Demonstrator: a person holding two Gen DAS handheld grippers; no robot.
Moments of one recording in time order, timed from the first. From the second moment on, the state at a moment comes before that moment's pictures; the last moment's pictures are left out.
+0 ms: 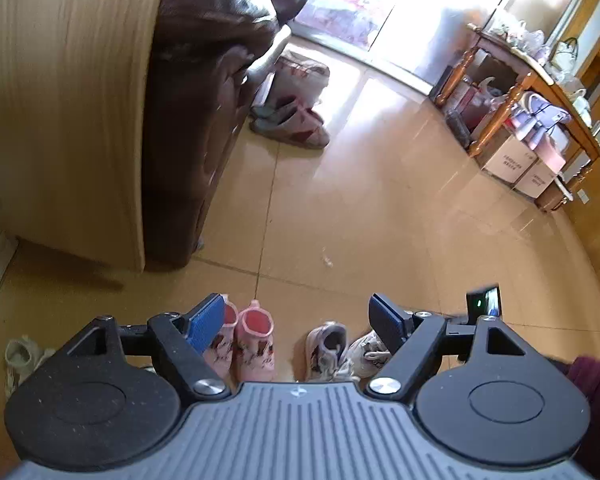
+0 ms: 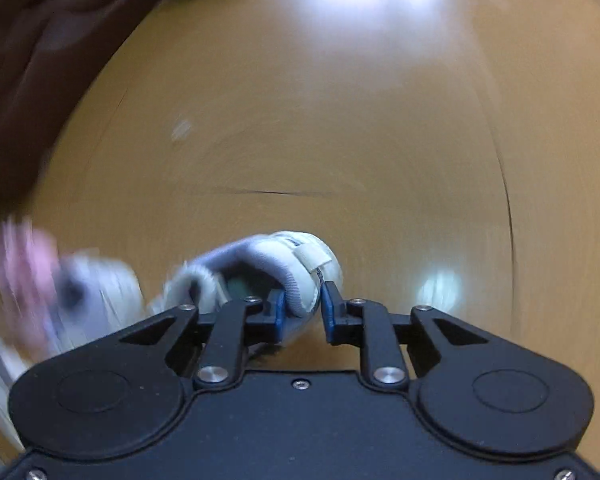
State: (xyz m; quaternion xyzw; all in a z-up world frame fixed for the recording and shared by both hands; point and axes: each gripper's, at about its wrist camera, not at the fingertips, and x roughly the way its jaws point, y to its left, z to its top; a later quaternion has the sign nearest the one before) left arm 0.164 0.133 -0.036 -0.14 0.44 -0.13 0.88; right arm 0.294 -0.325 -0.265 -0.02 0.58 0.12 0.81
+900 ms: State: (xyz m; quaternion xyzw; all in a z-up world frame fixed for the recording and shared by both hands) left arm 0.154 0.248 -0.121 -0.08 0.52 0.03 0.85; right arm 0.300 -0.261 -0.269 -0.07 0.57 0.21 0.79
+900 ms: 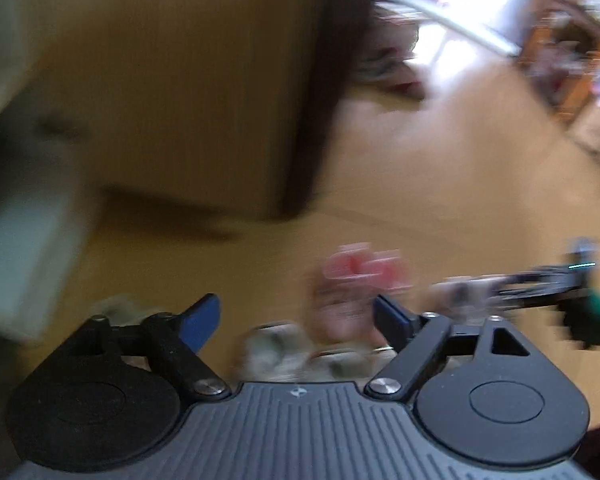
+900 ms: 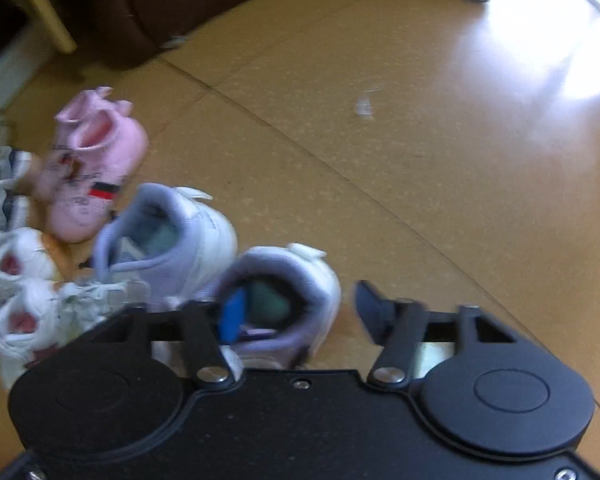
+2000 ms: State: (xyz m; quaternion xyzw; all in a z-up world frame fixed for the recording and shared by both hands) left arm 0.201 0.351 -0.302 0.08 0.59 -0.05 0.80; right arm 0.227 -0.167 -0.220 0.17 0.55 0.20 0.79
